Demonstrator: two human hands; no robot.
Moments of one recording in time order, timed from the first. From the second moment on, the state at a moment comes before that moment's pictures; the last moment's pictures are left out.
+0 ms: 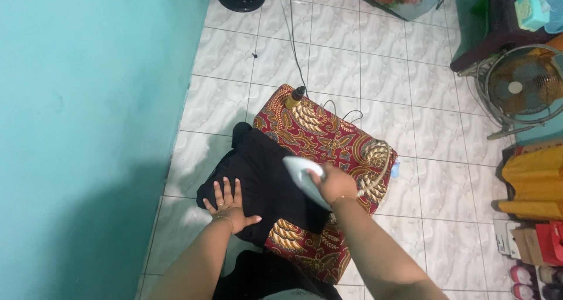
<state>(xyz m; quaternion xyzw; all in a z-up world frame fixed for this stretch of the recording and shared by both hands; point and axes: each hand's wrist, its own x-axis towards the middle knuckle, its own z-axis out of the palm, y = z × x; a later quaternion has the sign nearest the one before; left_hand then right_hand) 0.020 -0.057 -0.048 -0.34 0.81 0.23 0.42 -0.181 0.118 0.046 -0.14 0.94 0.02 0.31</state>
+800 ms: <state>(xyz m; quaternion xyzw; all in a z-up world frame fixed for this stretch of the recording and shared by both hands) 0.017 -0.057 -0.050 -0.35 0.81 0.20 0.43 -0.168 0.098 0.027 -0.19 0.95 -0.02 0.25</state>
